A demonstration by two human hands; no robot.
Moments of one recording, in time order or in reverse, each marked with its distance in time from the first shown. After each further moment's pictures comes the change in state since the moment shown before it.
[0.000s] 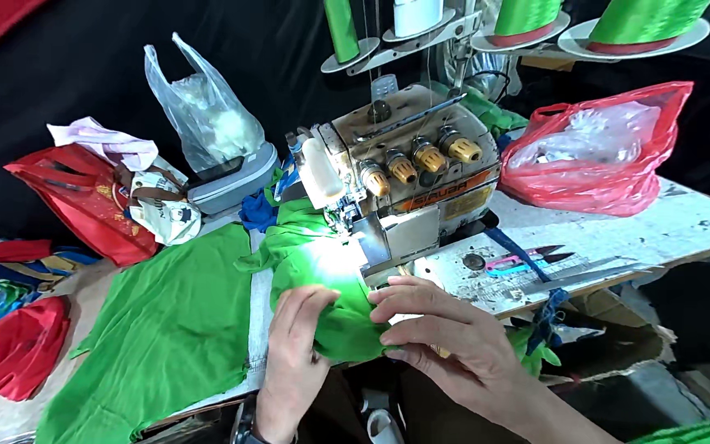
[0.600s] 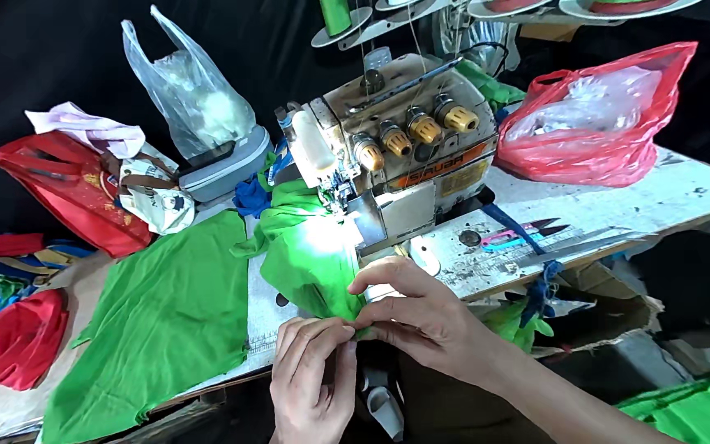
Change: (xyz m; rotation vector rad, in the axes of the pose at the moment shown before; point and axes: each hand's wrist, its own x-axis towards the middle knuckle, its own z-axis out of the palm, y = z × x) left_hand -0.035 0.040 -0.005 -0.128 0.100 -0.080; right_hand 0.001 0.006 0.013 -0.054 -0.116 0.000
